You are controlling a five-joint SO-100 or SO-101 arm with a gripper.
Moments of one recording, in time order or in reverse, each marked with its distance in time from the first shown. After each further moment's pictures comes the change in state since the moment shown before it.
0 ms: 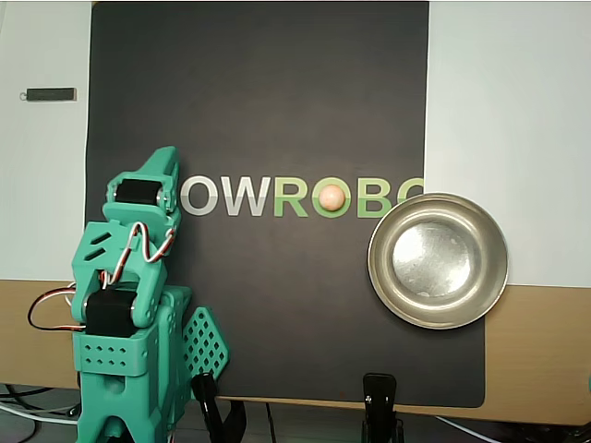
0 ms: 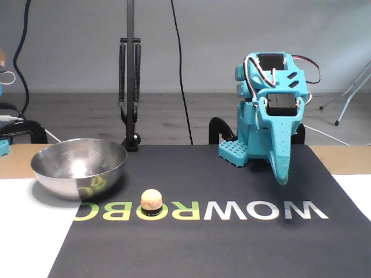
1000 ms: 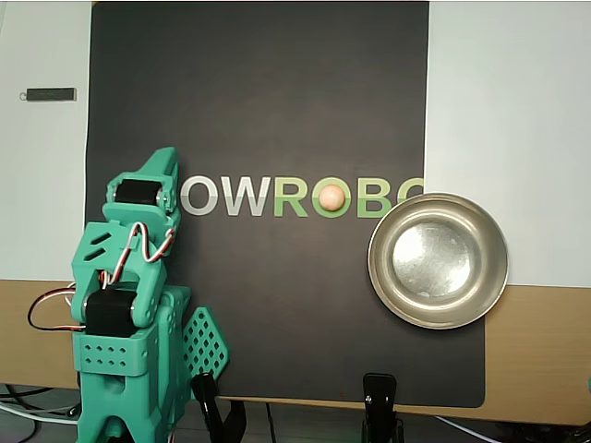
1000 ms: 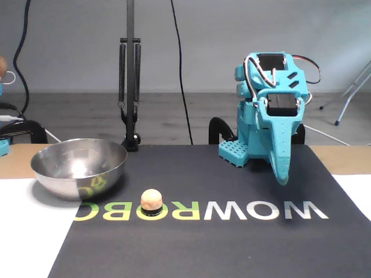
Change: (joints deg) arm -0.2 0.0 0.0 0.5 -0.2
